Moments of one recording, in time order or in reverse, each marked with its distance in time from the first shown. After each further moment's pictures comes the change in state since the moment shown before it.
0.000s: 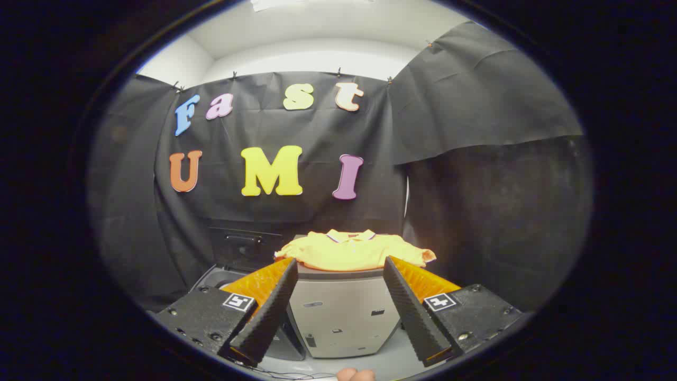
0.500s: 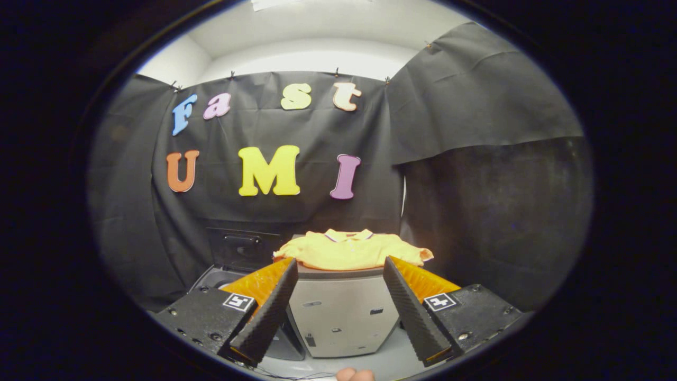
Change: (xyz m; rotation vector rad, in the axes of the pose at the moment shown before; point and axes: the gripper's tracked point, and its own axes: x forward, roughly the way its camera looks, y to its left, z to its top) arm -0.002 -0.001 0.001 -0.006 -0.001 -0.018
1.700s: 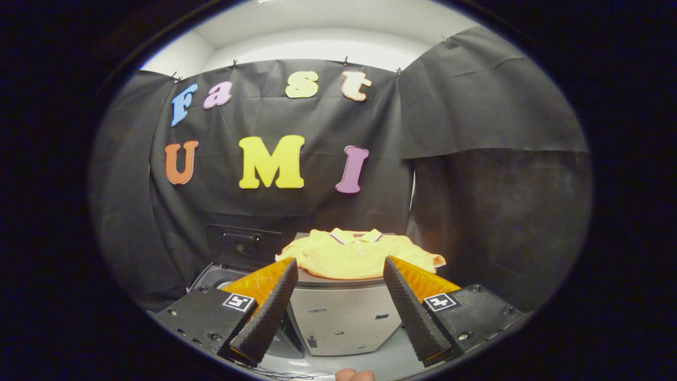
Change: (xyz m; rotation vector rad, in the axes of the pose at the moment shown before) arm 0.062 0.025 0.014 -0.037 0.109 0.010
